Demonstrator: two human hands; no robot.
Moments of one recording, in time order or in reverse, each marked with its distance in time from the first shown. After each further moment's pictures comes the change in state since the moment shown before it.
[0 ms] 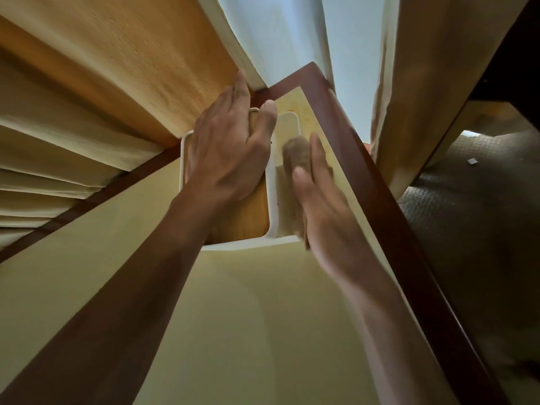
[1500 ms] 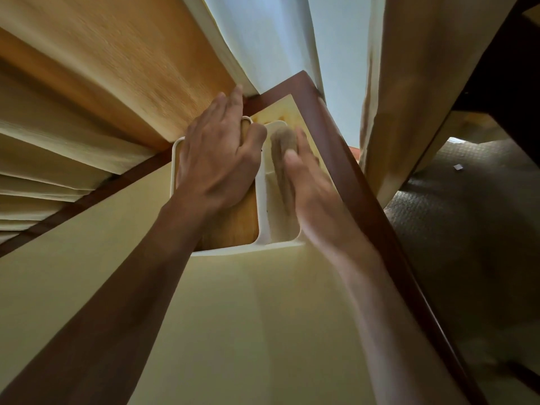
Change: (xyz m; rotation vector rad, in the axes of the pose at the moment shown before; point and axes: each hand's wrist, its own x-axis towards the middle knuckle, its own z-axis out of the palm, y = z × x) left_hand 0.000 0.003 -0.003 0.008 -0.062 -0.019; right_hand 0.029 -0.012 -0.009 -0.093 -0.028 0.040
